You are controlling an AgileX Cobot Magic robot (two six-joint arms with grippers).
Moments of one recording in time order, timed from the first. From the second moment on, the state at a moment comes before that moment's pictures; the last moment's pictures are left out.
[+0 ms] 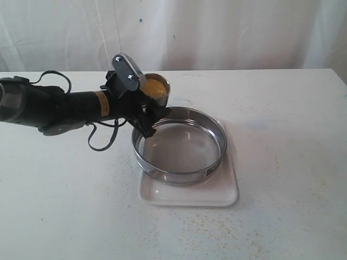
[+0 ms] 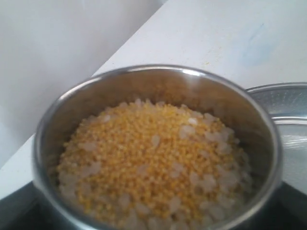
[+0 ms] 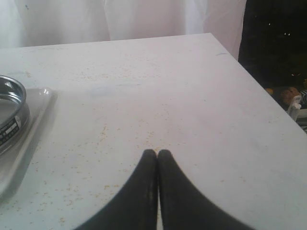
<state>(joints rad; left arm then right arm) -0.29 1.99 -1.15 0.81 -0.58 -0.20 -0.02 0.01 0.00 -0.18 0.34 0.20</state>
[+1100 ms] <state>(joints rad) -0.38 2.00 -1.27 1.12 -0.19 0.13 -0.02 0.01 0.00 -0.18 0.34 0.20</state>
